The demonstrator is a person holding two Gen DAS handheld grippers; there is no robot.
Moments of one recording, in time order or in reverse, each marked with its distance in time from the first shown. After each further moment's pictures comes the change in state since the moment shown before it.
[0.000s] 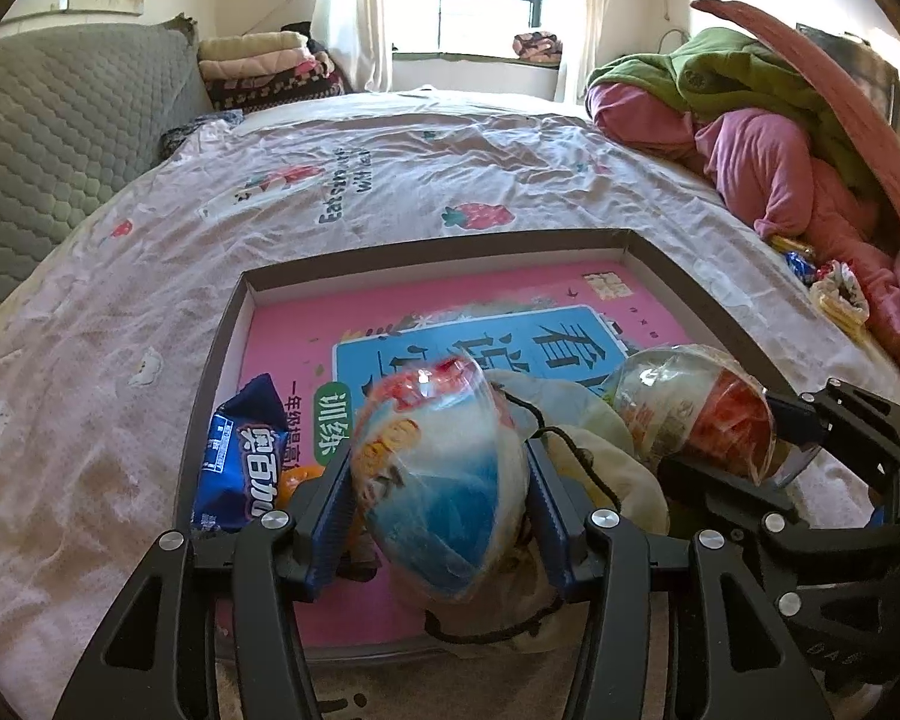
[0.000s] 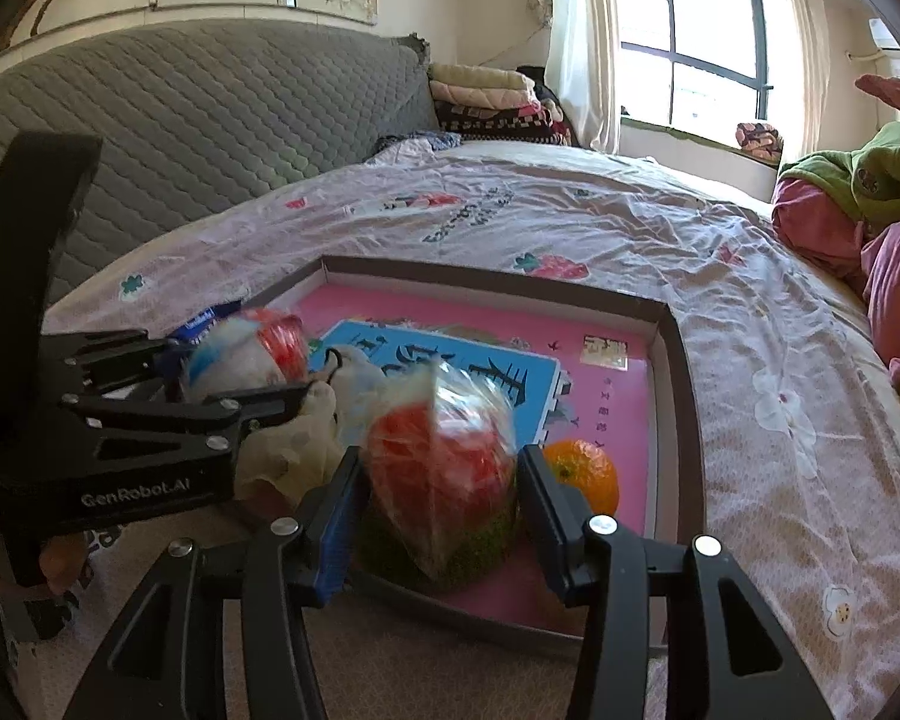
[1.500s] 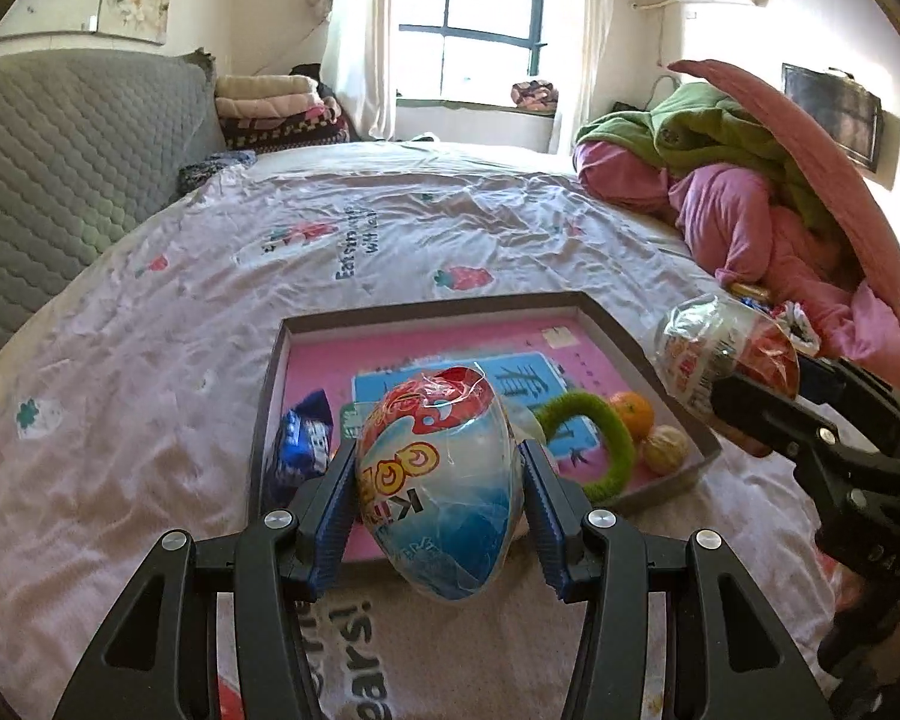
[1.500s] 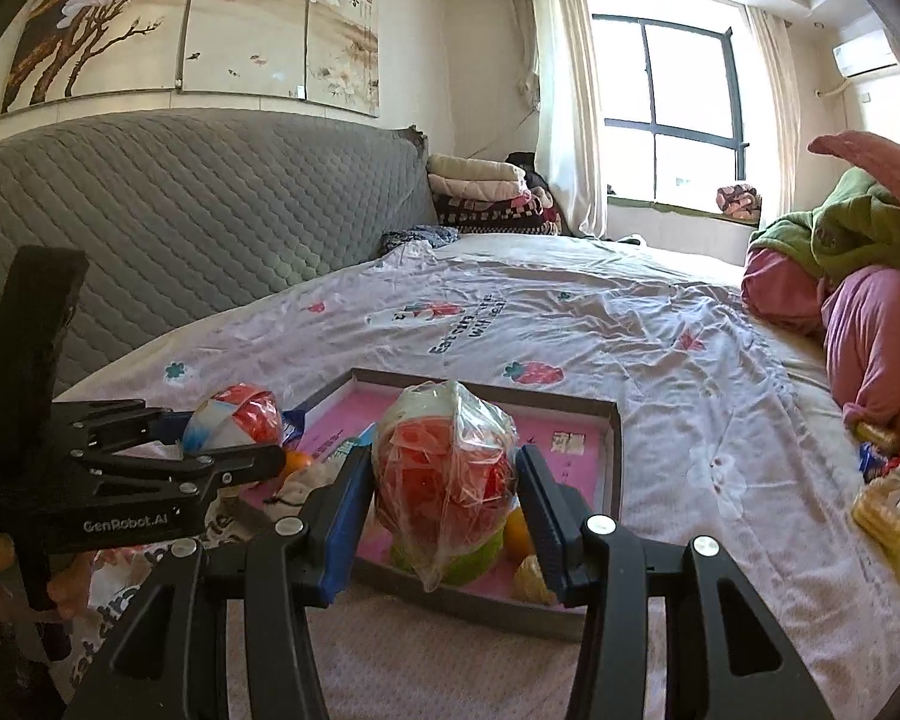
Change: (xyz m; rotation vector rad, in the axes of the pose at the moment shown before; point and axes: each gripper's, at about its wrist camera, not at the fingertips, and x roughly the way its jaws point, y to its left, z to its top) left arm -0.098 -0.004 -0.009 -0.031 -0.121 -0.025; right arm -0.101 0.006 0.011 0.020 -0.232 -0.001
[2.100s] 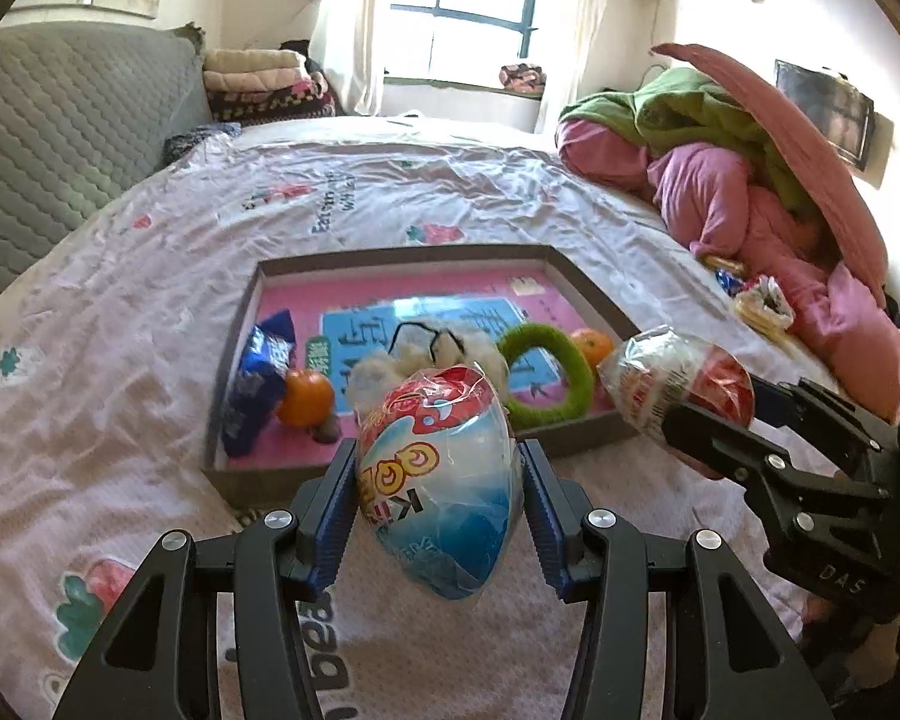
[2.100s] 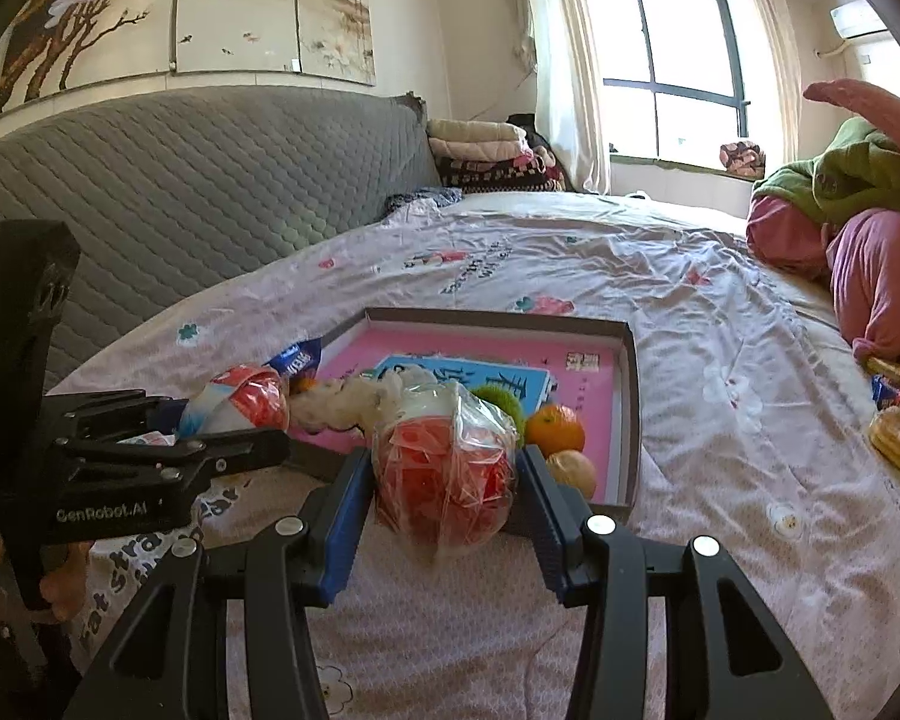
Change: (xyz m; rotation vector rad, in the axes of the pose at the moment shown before) left arm -0.010 -0.012 -0.037 -0.019 0.049 -0.046; right arm -0.007 0.003 -0.039 0.048 0.085 0.035
